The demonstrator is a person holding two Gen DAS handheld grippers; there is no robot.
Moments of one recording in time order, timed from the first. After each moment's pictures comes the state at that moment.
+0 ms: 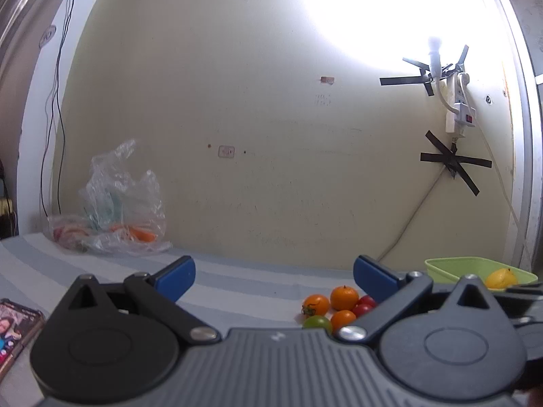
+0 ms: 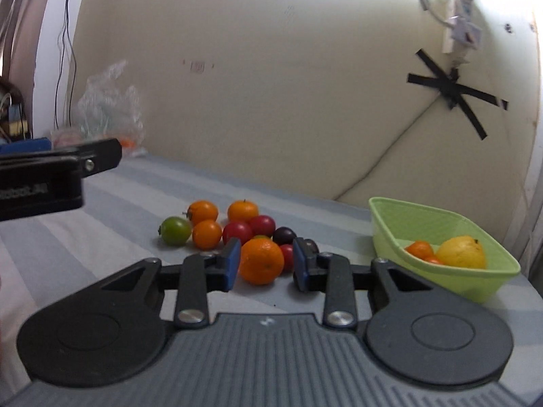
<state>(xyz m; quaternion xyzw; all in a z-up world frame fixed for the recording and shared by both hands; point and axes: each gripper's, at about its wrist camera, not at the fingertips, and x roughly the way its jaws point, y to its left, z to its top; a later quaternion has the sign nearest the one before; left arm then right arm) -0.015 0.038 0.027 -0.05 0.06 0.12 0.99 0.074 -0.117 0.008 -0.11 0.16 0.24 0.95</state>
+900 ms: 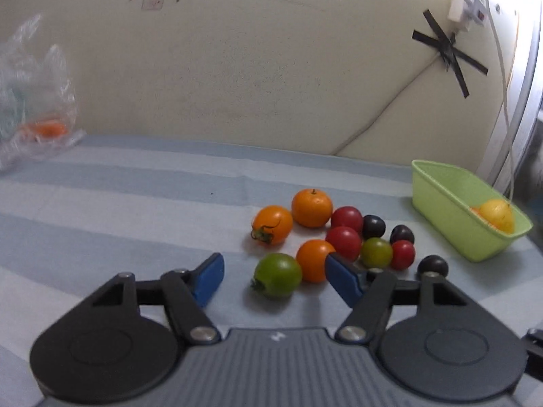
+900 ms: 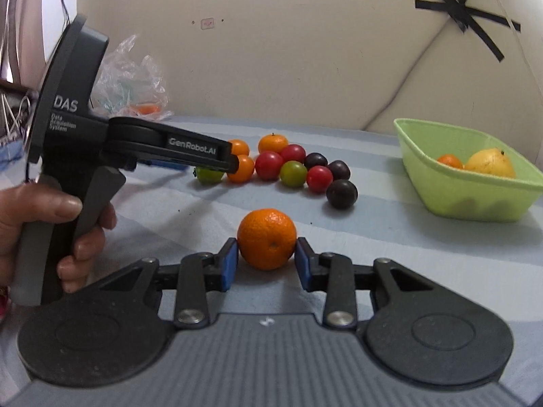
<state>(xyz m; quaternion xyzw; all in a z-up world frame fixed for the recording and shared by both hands) 0.102 0.061 0.004 -0.09 0.30 -0.01 0.95 0.057 -0.149 0.001 -0.04 0.27 0.29 0.92</state>
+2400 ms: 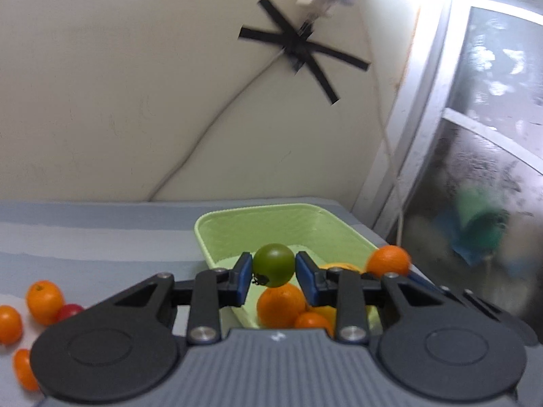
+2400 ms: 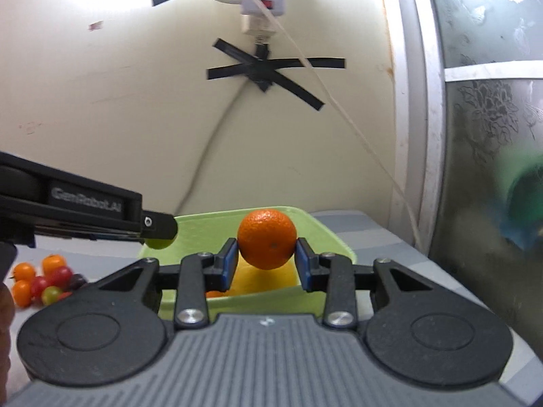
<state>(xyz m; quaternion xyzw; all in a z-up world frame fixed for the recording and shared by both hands) 0.191 -0.111 0.051 -0.09 0.28 -0.16 0.94 0.148 -0.268 0.022 0.01 0.14 0.05 0.99</state>
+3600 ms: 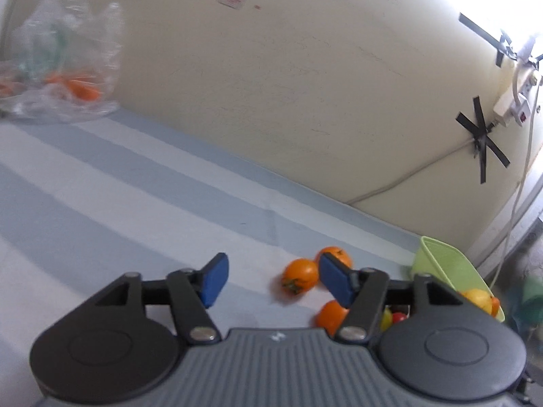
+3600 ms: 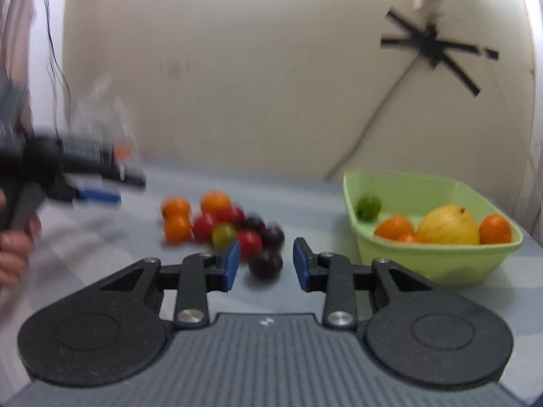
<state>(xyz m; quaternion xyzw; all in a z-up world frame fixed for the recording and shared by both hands) 0.117 0.115 0.026 -0.23 0.28 0.01 0.93 0.106 -0.178 0.016 -0.05 0.22 0.26 0.94</state>
